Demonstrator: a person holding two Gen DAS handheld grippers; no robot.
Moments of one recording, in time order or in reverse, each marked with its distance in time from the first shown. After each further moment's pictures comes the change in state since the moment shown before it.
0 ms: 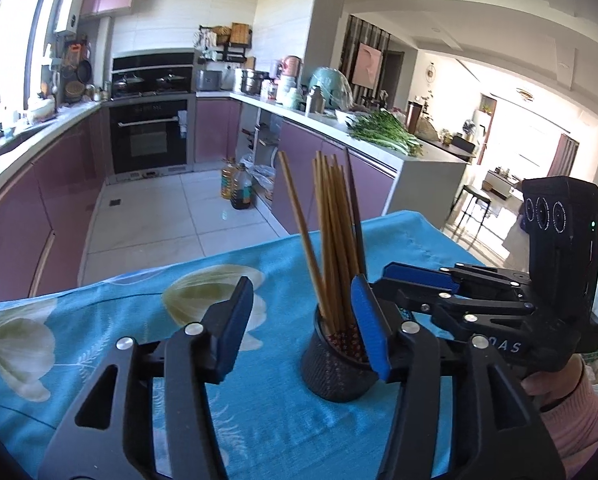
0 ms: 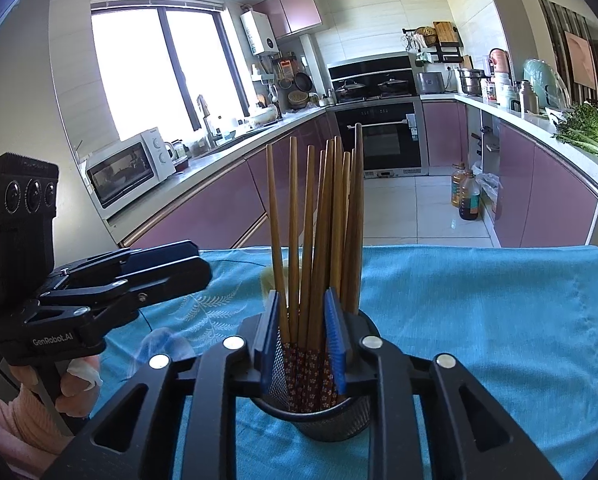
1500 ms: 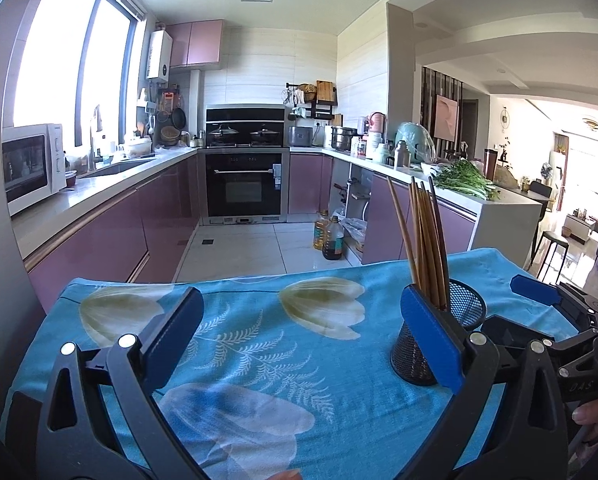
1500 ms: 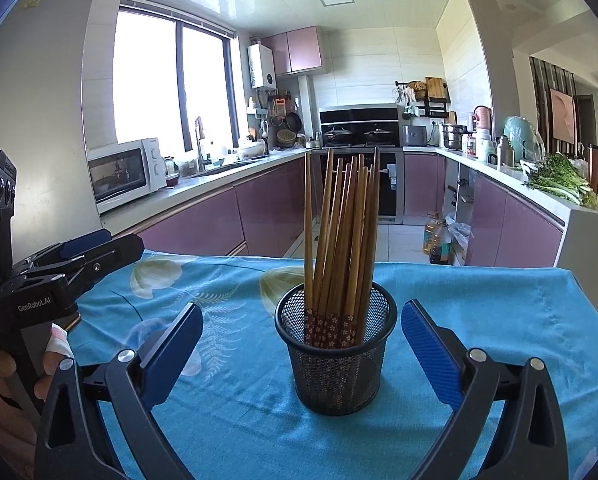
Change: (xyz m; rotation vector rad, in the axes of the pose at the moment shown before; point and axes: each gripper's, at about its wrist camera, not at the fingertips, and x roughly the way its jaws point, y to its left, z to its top) left arm -0.102 0.014 -0.052 -0.046 -0.217 0.344; right arm -0.036 0.053 -0.051 -0.111 -0.173 -0.141
